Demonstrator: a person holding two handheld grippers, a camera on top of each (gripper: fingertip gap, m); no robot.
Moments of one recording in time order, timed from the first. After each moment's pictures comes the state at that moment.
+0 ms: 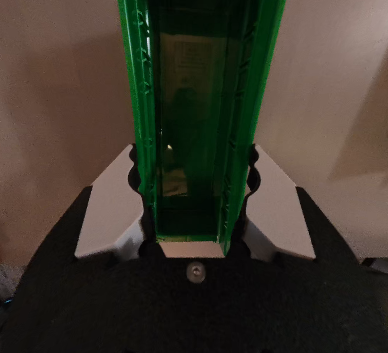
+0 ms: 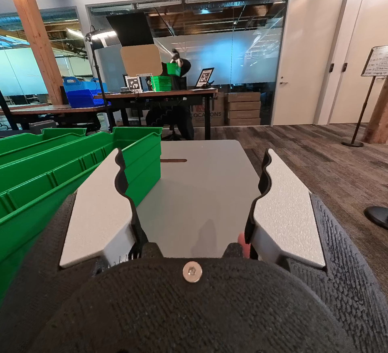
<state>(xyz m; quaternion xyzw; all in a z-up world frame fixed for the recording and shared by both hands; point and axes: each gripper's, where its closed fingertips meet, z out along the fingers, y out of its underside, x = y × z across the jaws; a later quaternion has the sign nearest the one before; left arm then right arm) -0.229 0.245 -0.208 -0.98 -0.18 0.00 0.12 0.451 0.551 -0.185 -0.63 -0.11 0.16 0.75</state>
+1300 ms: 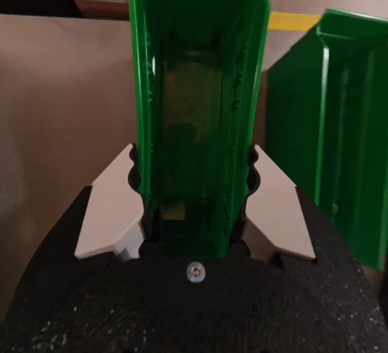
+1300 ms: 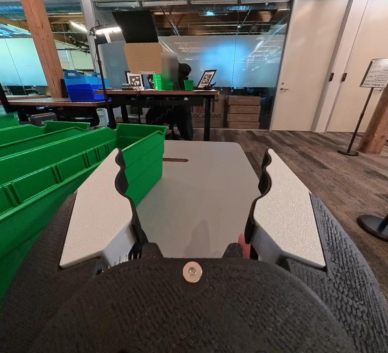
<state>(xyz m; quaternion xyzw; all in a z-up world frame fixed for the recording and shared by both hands) -0.006 0.459 -0.222 -0.96 -0.13 -0.07 0.25 0.445 0.547 -0.184 -0.63 -0.13 0.15 0.75</state>
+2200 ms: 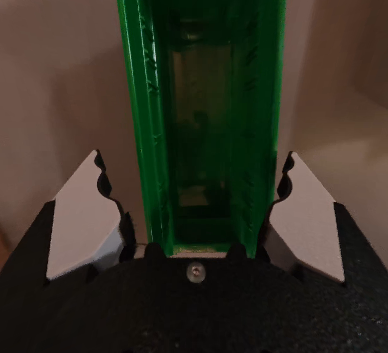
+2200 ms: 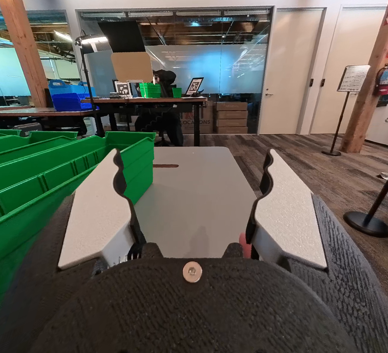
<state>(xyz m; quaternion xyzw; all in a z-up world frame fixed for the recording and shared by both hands) -0.247 0.217 -0.237 -0.98 -0.11 0.04 0.17 0.458 0.546 -0.178 -0.62 -0.10 0.13 0.77</state>
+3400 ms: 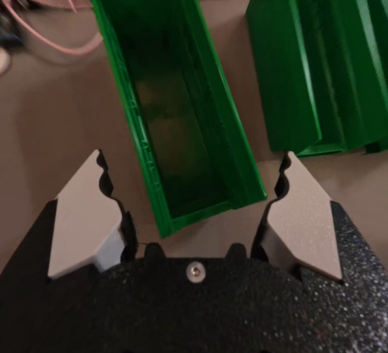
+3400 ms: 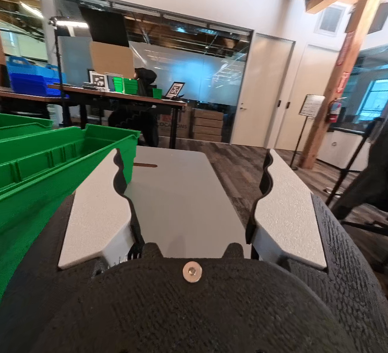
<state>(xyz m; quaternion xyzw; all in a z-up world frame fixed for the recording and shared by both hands) -0.135 0.305 -0.205 -0.93 -0.05 -0.06 0.36 0.470 0.532 -0.170 -0.61 -0.12 0.04 0.79</state>
